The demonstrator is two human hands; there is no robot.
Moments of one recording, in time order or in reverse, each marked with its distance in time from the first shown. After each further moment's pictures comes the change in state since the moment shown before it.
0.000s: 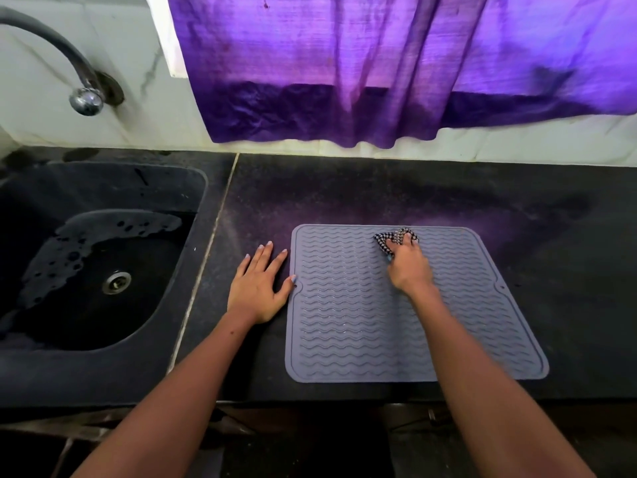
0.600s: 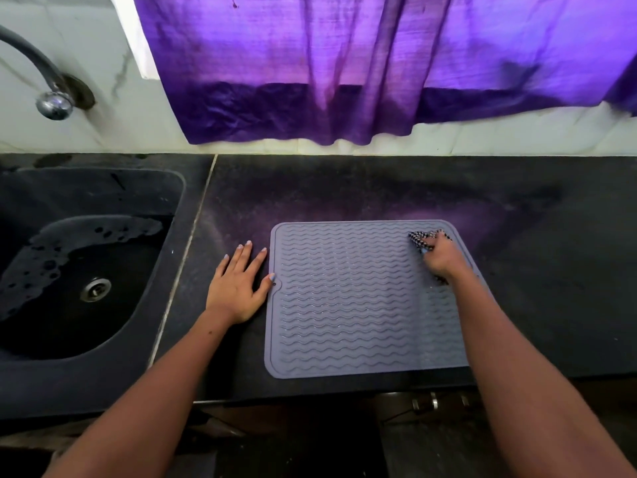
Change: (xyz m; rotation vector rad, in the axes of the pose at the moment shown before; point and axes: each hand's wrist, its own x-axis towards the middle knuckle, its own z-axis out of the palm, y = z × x) left_hand 0.001 0.000 0.000 0.053 -0.023 0.010; right_hand 0.013 0.086 -0.042 0.352 -0.055 0.261
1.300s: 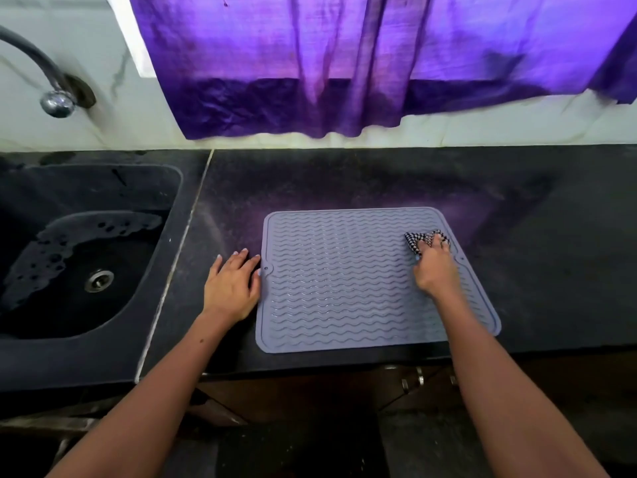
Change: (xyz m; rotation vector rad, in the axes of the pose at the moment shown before) left_hand -0.034 0.025 -0.009 -0.018 0.074 -0.050; right_hand -0.040 0.040 0.021 -0.305 0.150 -0.148
